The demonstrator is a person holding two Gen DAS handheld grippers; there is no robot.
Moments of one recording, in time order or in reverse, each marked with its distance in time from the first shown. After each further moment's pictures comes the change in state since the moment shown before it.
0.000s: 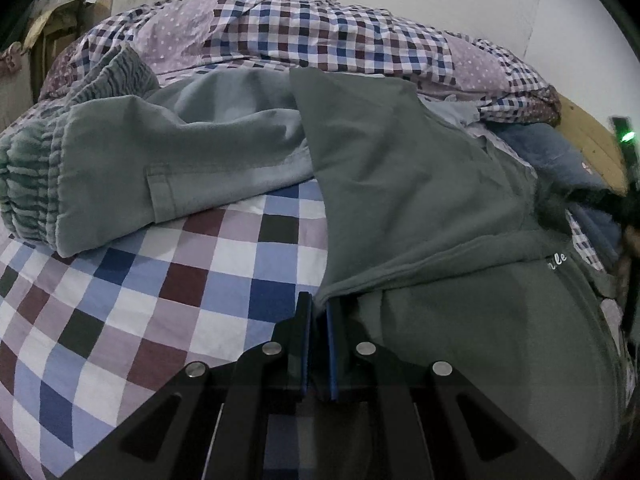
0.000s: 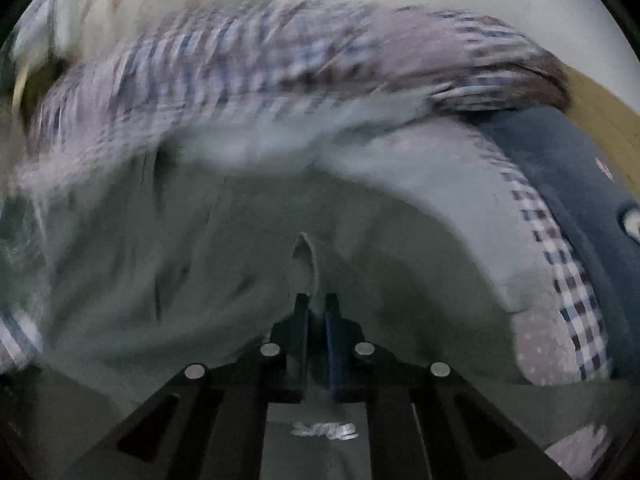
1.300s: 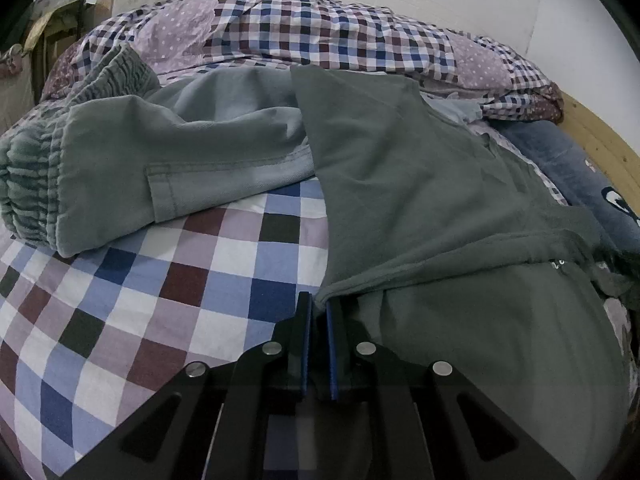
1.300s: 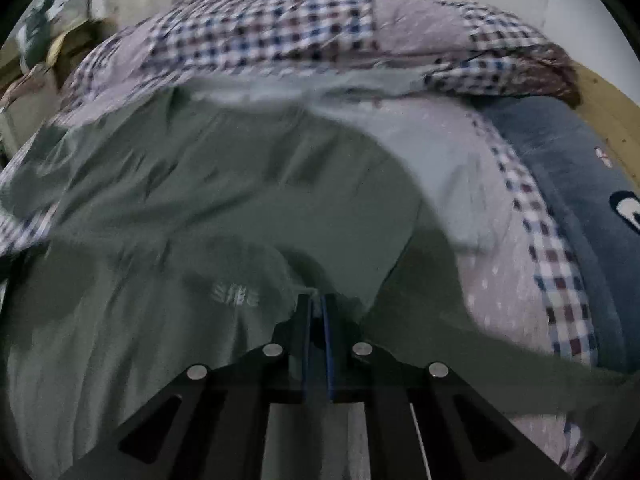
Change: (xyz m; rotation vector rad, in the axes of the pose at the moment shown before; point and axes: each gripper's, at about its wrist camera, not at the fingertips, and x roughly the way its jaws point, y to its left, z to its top) left arm 0.002 -0.001 -0.001 0.004 0.004 0.015; right arm -0.031 -0.044 -0.099 -0.290 0.191 0.095
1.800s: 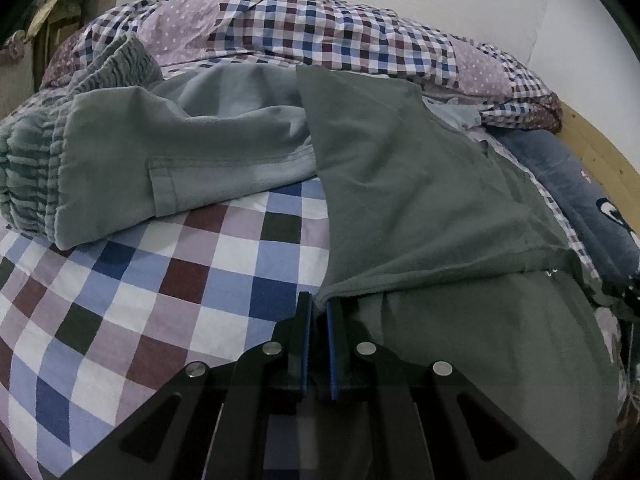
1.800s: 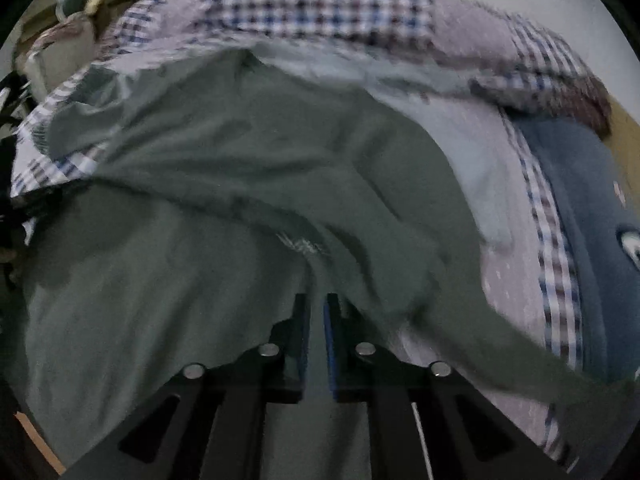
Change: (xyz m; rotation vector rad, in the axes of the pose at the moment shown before) left arm 0.000 0.006 0.001 -0.047 0.008 -0.041; right arm -0.024 0.067 0.019 -0.192 -0.002 0.033
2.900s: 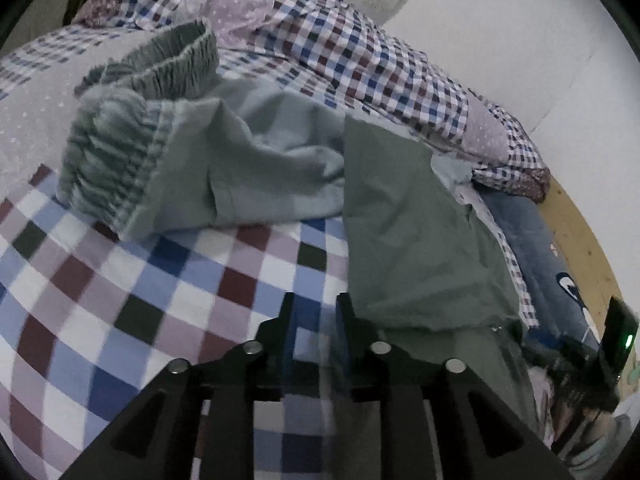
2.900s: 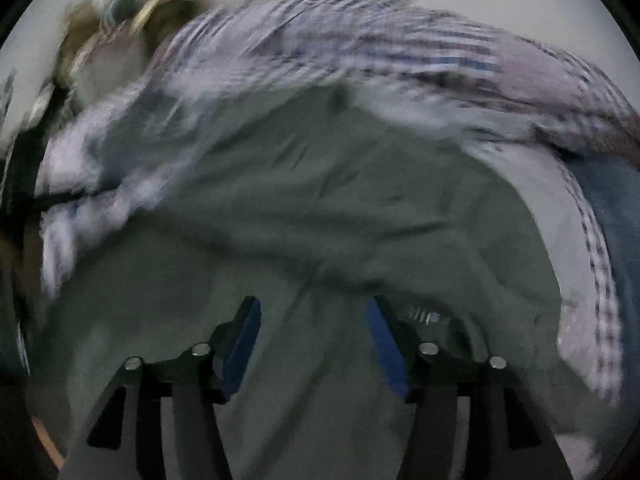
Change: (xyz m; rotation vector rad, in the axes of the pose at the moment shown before) left arm -0.040 0.049 0.022 -0.235 -0.018 -0.142; right arm 0.006 0.032 0.029 0.199 -0.159 0.139
